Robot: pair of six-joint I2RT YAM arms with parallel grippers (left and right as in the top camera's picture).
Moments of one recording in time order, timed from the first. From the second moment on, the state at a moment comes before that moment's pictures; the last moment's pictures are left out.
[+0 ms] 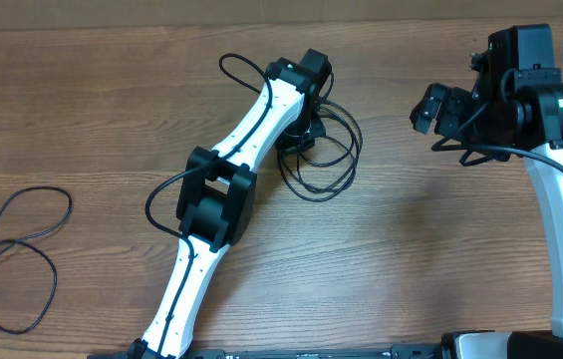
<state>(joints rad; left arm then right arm) -0.50 2.56 2.30 -1.27 0.07 -0.88 0.06 1.53 1.71 -1.31 -0.11 0.39</state>
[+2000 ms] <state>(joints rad) -0.44 1.63 2.39 -1.03 0.17 -0.47 0.32 1.56 1.71 -1.22 -0.45 0.37</state>
